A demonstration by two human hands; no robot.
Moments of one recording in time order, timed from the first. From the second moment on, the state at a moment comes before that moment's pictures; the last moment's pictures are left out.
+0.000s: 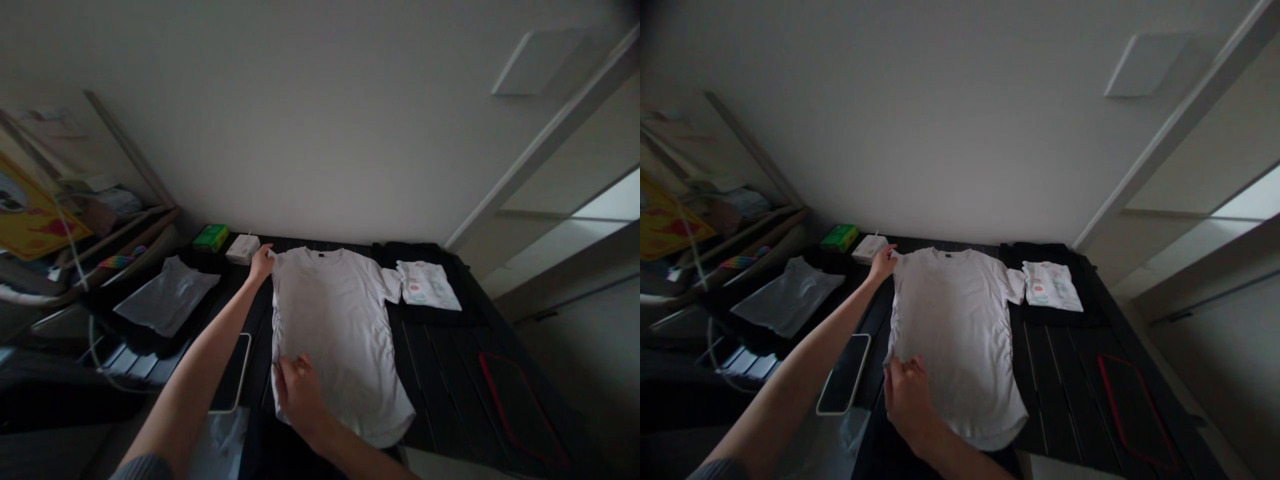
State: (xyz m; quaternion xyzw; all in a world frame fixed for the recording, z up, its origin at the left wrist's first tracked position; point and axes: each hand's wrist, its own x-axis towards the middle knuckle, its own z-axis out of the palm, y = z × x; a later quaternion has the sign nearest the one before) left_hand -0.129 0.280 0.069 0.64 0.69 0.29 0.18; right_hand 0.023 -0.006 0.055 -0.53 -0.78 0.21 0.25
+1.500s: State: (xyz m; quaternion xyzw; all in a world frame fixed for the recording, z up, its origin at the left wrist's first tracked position) left_hand -0.003 0.211 -0.016 0.75 0.55 0.34 0.12; right_hand 0.197 0.174 0.050 -0.78 -0.57 0.05 0.26
